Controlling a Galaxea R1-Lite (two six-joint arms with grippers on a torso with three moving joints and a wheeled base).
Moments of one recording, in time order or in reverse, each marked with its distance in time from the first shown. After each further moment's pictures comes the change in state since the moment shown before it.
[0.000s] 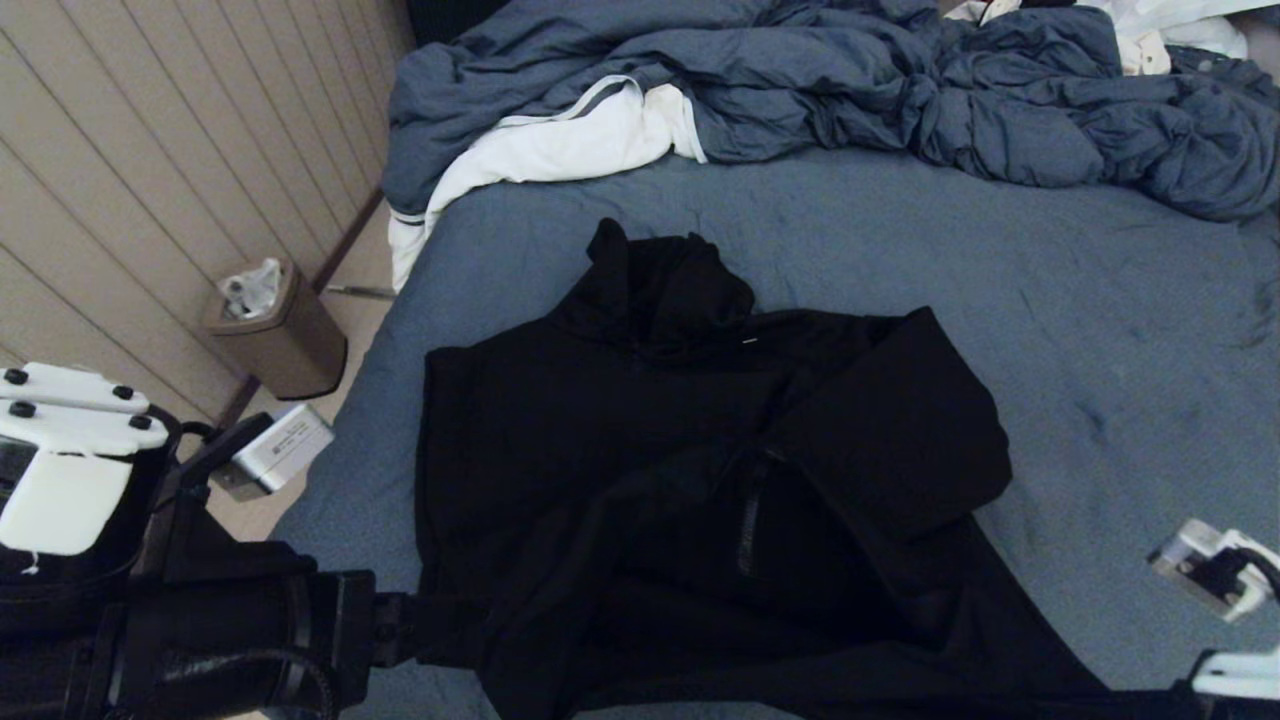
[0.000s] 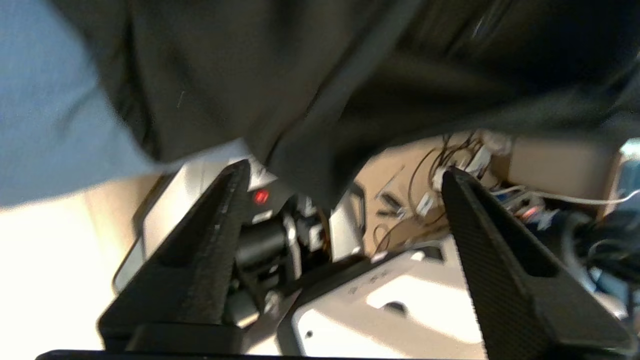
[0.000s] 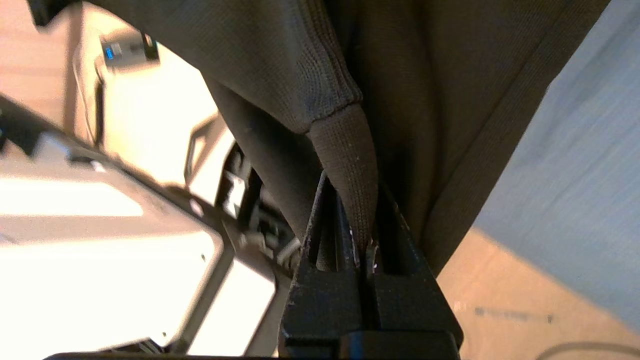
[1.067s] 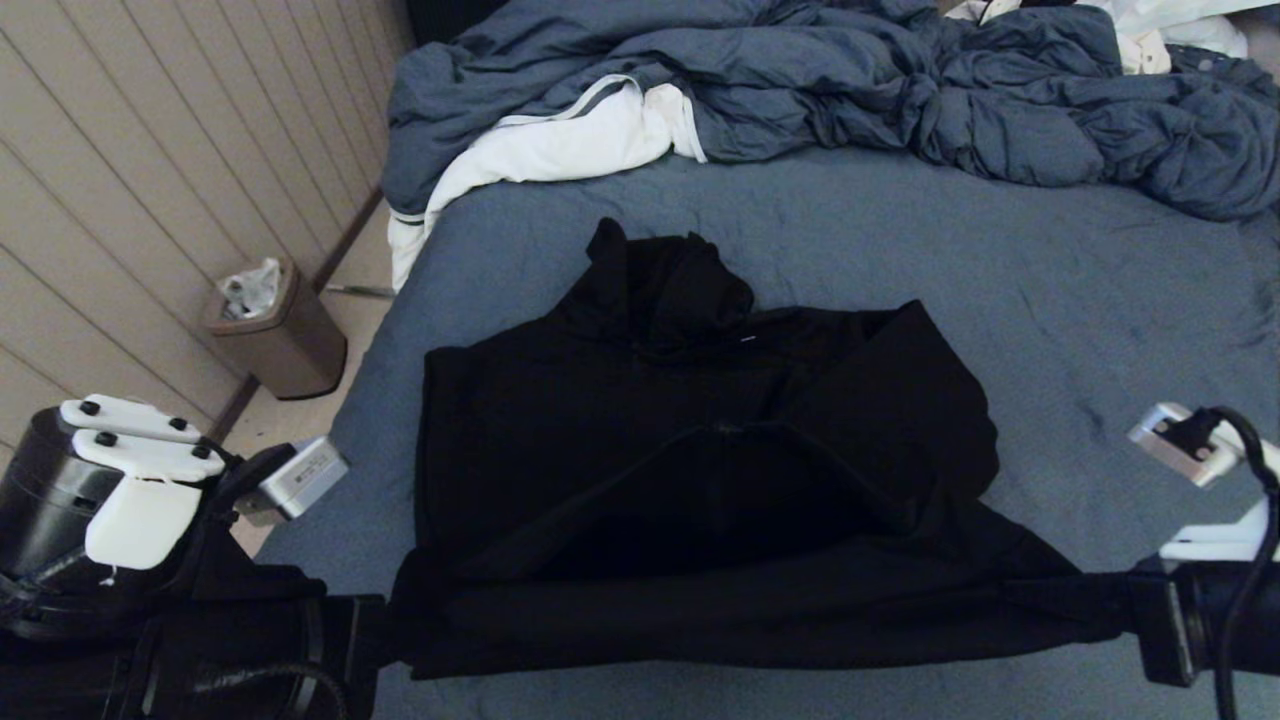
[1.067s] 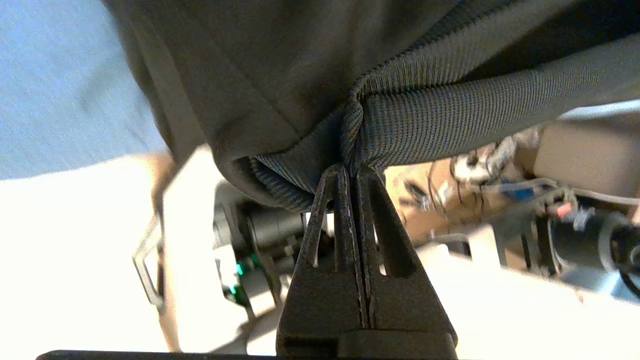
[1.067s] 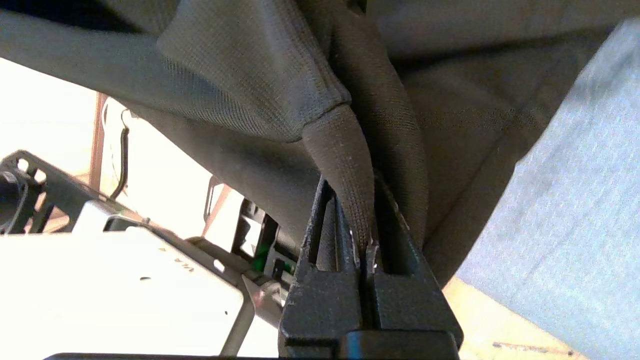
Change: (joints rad) left arm 0.023 0.031 0.045 0.028 -0.002 0.002; right arm 0.007 0.119 -0.213 -0.012 0.006 0.110
